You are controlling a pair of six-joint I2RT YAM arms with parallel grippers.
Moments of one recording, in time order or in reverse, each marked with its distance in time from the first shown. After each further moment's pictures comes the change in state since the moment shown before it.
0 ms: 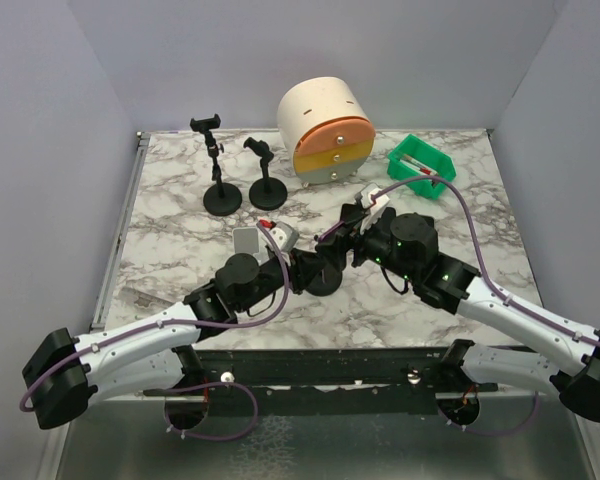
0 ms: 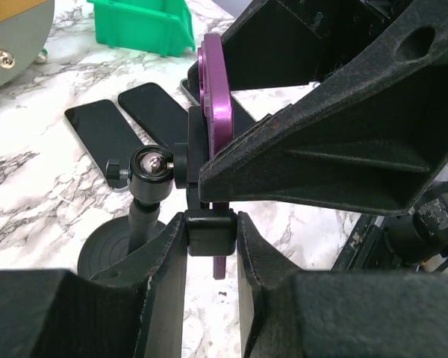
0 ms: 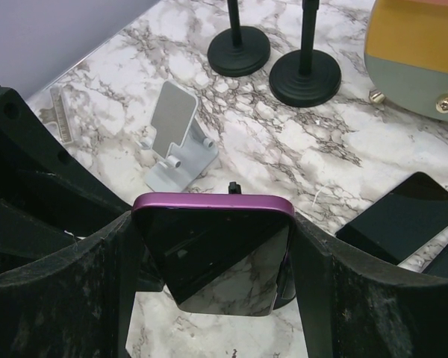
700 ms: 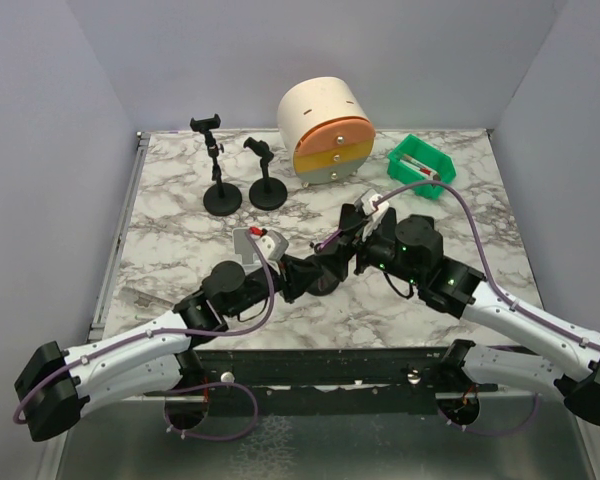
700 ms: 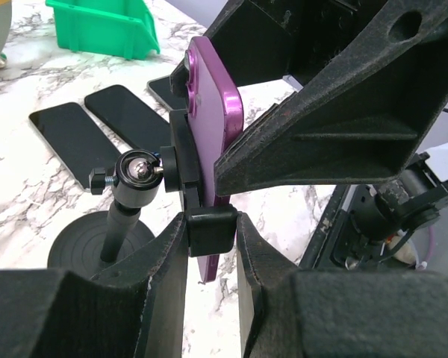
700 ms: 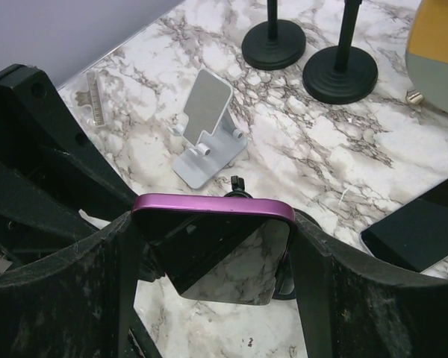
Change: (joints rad) left arm 0.019 -0.107 -0.082 0.033 0.103 -0.019; right arm 0.002 -0.042 -0.011 -0.032 -0.082 -0.008
